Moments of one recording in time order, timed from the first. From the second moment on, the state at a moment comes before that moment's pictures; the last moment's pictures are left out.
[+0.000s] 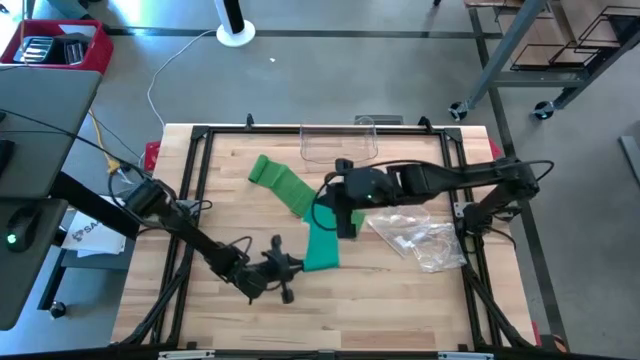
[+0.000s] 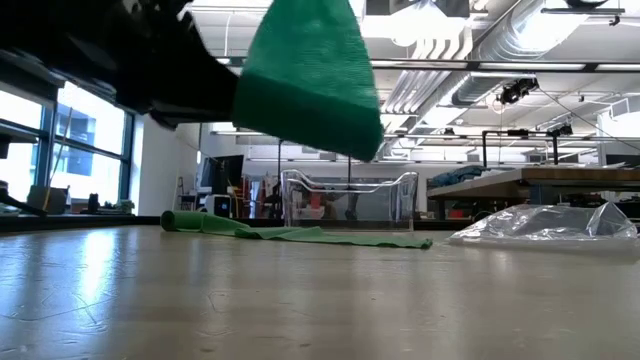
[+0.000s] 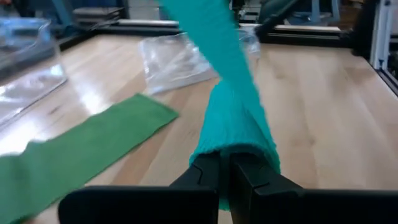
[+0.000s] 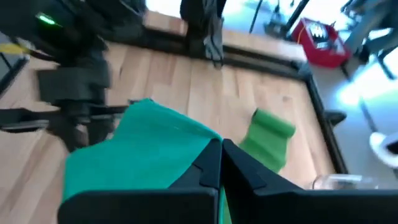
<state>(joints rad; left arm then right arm) -0.64 1.78 0.71 0.64 -0.86 -0.30 0.12 1.63 1.59 -0.56 0.20 -0.15</state>
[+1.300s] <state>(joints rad) -0.82 1.73 0.81 0.75 -1.03 -0.12 0.27 1.61 1.24 -0.47 -0.02 -0.07</state>
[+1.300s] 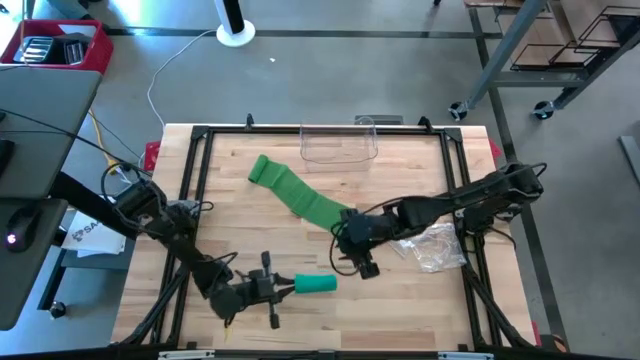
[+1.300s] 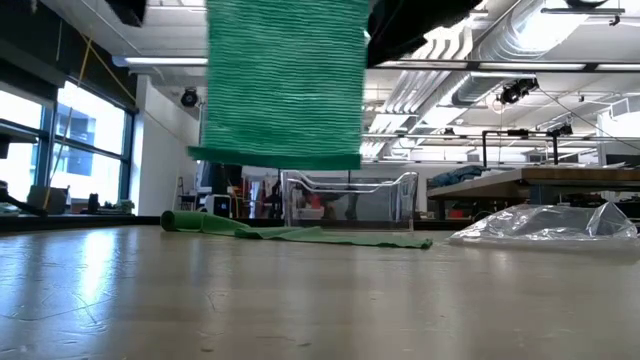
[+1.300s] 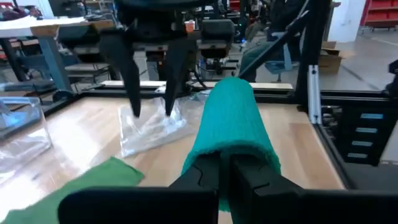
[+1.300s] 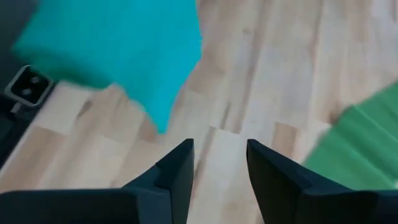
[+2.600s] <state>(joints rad) -0.92 1.72 0.69 1.01 -1.08 -0.12 0.45 1.69 0.92 0.58 0.19 -0.27</state>
